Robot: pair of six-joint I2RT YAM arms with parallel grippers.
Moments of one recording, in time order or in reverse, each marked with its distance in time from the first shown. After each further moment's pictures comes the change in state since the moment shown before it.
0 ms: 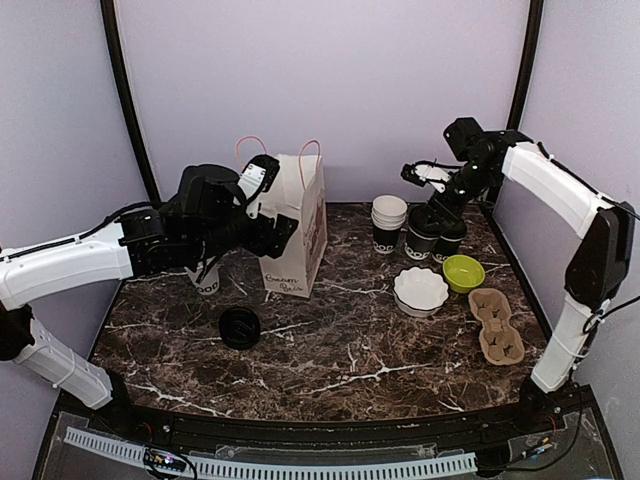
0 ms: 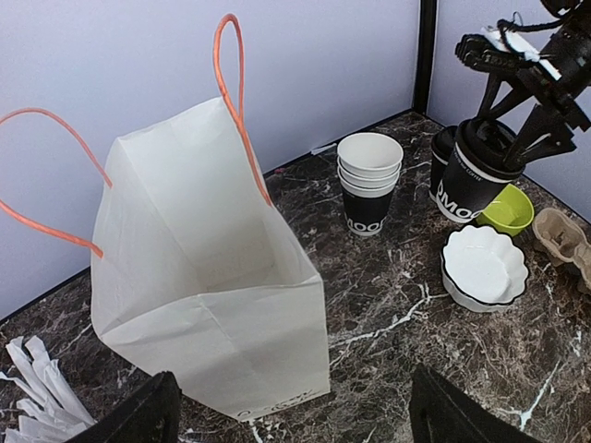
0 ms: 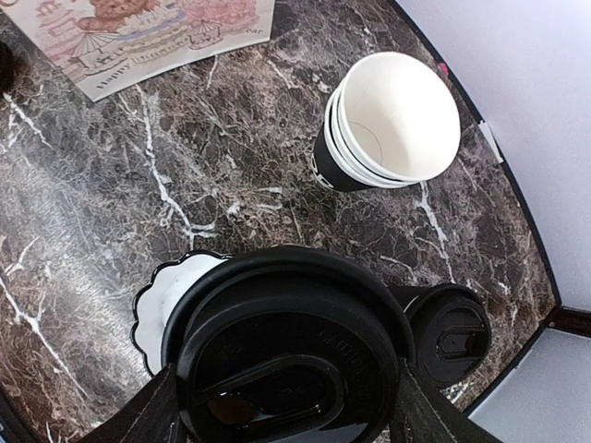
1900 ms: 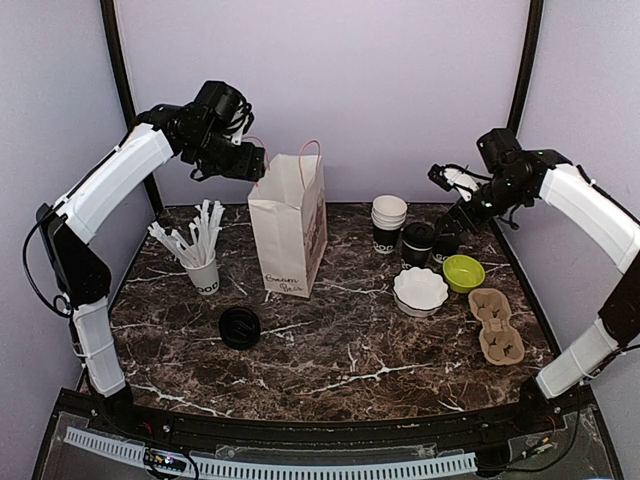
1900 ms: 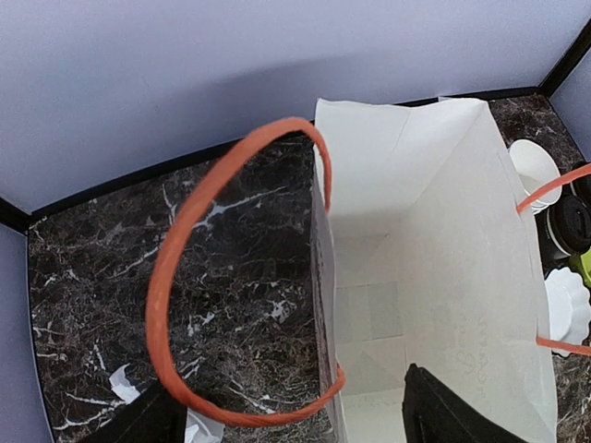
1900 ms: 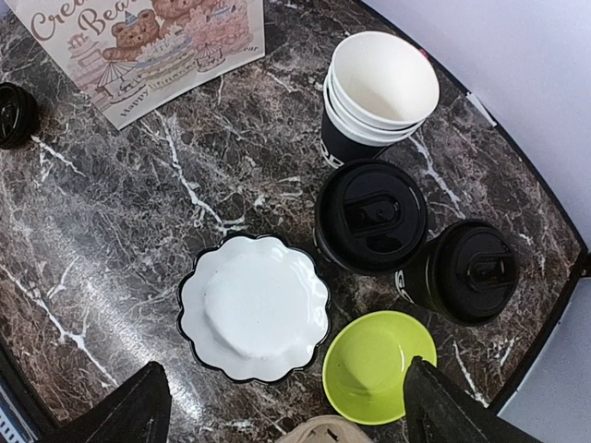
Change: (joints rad) left arm 0.383 0.542 0.992 -0.820 0.194 -0.137; right arm -0.057 -0.258 -0.290 0.125 -0.074 0.161
